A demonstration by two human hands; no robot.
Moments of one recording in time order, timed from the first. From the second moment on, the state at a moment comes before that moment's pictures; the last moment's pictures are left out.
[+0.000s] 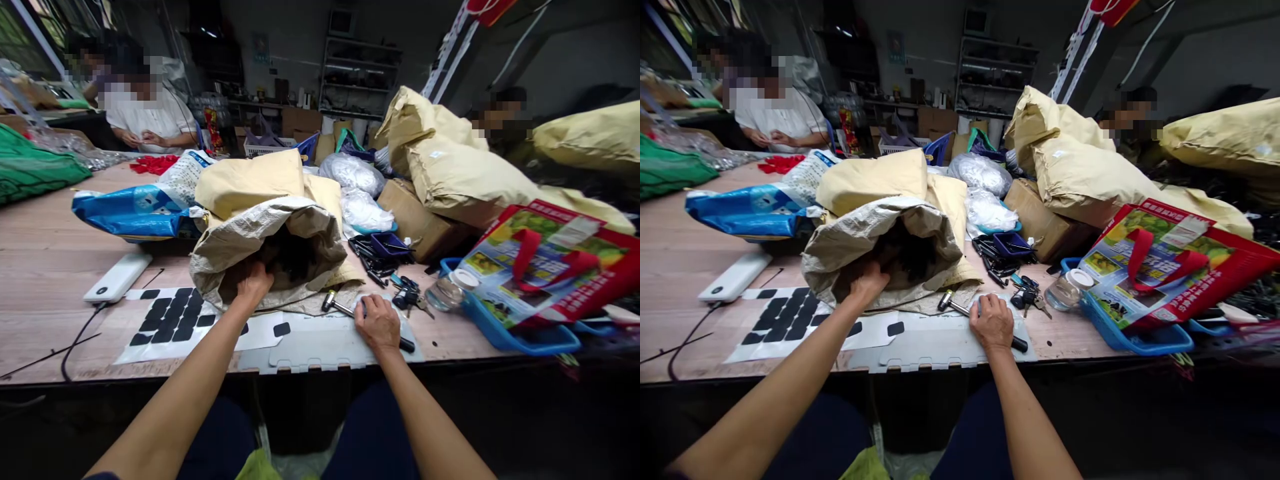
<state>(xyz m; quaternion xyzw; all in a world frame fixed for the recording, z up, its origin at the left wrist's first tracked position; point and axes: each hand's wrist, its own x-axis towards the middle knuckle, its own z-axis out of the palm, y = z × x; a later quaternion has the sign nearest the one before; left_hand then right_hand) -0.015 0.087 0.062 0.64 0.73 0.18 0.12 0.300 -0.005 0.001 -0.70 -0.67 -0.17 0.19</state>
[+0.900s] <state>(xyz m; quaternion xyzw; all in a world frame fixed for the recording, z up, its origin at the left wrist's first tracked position) -0.005 0.016 0.001 0.77 0.50 0.30 0.26 0.249 -0.054 0.031 -0.56 -0.78 -0.02 0.29</state>
